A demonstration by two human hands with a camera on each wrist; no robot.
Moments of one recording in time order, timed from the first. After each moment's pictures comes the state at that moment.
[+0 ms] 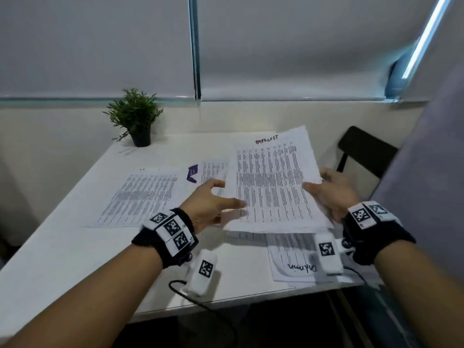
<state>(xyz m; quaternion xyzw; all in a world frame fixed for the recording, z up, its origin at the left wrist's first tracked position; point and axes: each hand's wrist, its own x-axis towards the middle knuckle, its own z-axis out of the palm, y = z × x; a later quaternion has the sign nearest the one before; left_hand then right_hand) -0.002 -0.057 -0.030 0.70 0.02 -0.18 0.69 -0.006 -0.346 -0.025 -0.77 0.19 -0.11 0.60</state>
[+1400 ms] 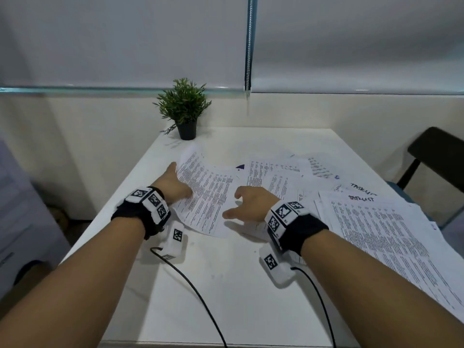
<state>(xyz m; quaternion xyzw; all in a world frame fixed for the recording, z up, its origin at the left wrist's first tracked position) 0.111 0.135 -0.054 0.91 0.17 -0.05 0.38 0.070 -0.100 -0.031 -0.96 -0.13 0.17 0.18</state>
